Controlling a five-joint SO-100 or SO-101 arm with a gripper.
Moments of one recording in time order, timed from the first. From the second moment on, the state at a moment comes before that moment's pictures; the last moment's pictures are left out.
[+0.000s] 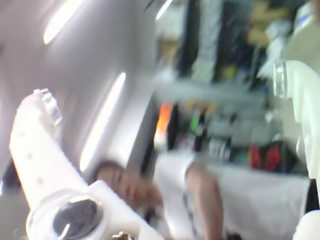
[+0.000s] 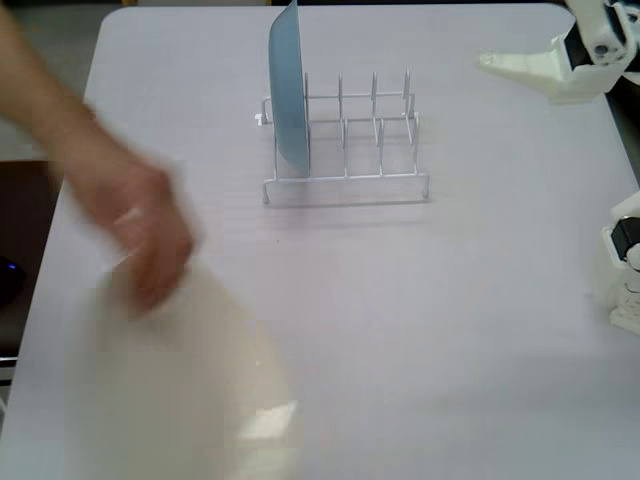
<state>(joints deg) -7.0 135.7 75.7 45.0 -14.5</state>
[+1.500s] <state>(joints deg) -4.0 188.2 171.7 39.9 3.7</state>
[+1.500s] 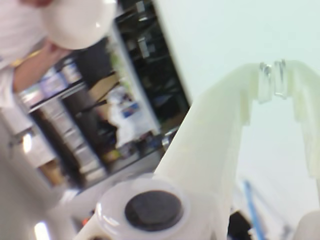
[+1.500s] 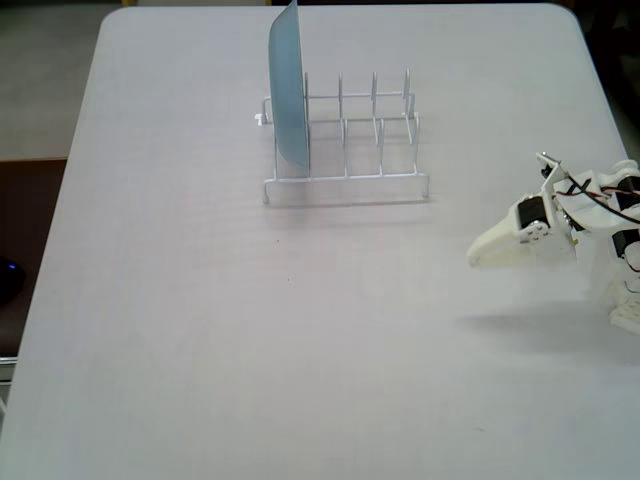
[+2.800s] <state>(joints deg) -2.5 188.3 179.8 35.4 1.1</state>
